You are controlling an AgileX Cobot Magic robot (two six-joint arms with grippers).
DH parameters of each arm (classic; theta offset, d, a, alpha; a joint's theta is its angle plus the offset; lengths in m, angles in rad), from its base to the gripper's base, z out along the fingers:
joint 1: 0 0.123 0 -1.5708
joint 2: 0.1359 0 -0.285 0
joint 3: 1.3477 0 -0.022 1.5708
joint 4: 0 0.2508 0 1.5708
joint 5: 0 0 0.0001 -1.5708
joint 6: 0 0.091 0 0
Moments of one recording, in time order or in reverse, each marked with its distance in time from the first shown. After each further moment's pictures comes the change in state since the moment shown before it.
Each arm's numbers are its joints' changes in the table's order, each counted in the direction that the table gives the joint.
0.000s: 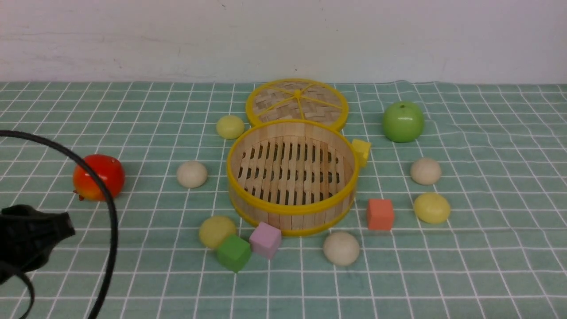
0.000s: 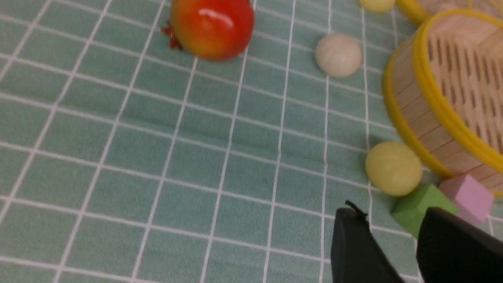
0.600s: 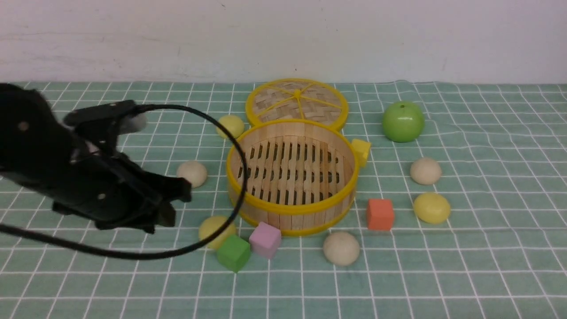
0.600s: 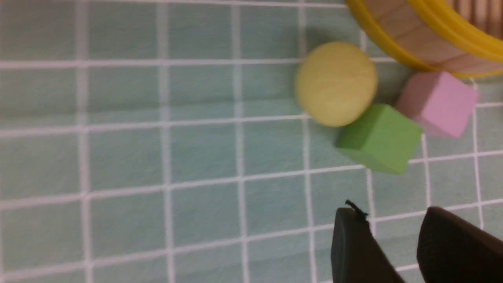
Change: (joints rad) right arm 0.000 0.000 0.000 0.000 0.000 0.000; left arm -0.115 0.597 -0.471 -0.283 -0.284 0.393
